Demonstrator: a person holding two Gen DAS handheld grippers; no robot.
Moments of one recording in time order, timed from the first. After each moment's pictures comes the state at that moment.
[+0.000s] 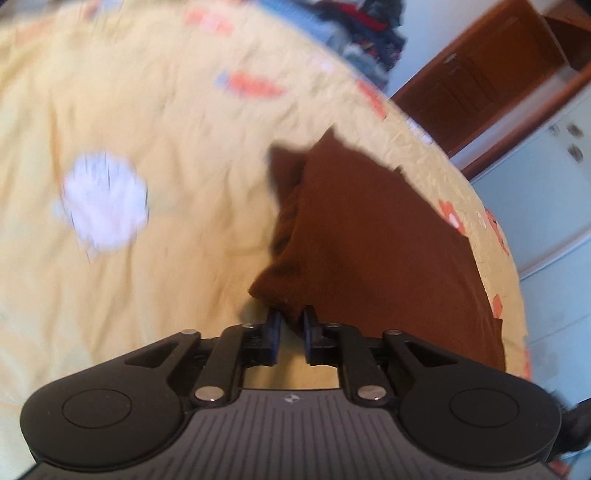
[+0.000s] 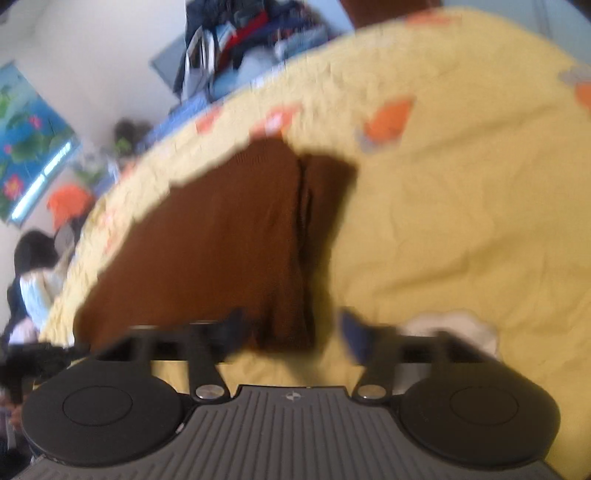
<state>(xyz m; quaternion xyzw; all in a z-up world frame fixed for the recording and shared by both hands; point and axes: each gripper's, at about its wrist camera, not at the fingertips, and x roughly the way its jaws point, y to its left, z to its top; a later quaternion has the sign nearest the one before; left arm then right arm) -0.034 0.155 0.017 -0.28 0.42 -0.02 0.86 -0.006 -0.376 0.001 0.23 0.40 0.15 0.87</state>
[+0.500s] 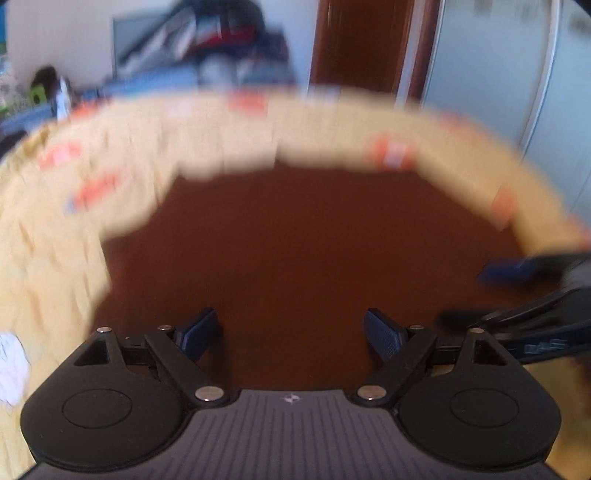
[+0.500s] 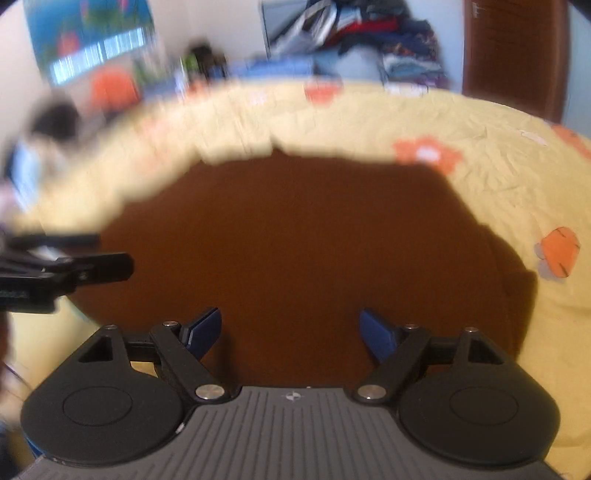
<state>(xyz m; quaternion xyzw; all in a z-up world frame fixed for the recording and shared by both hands) 0.029 0.011 -0.006 0.01 0.42 -0.07 0.91 0.049 -0.205 0.000 -0.05 0.41 0.22 0.88</state>
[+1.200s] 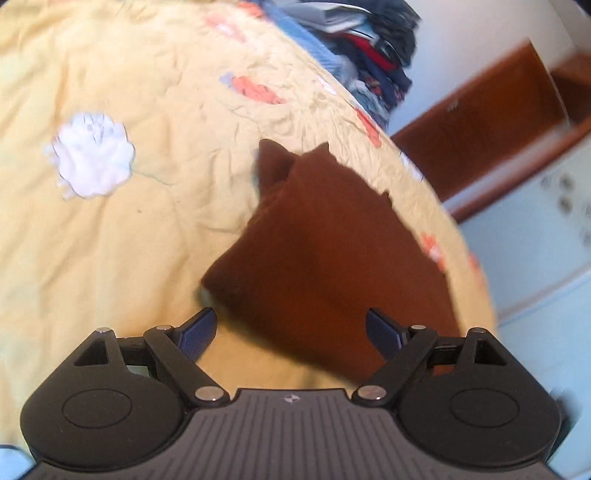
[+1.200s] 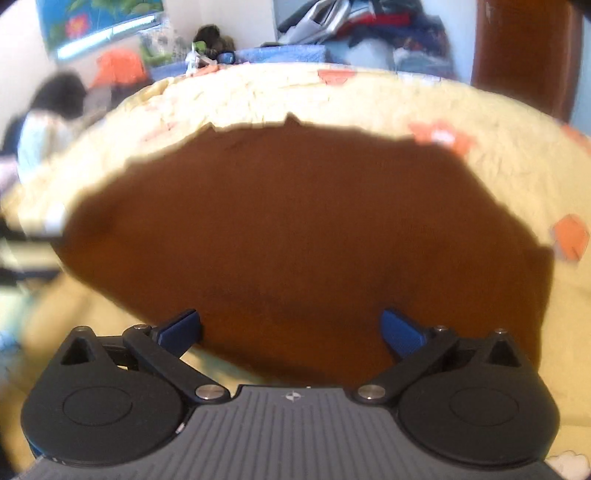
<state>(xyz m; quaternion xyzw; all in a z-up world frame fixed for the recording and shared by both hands) -0.021 0.136 -0.016 -0.39 0.38 -0.01 0.84 0.021 -0.198 -0.009 -0.07 0.38 0.25 0.89</state>
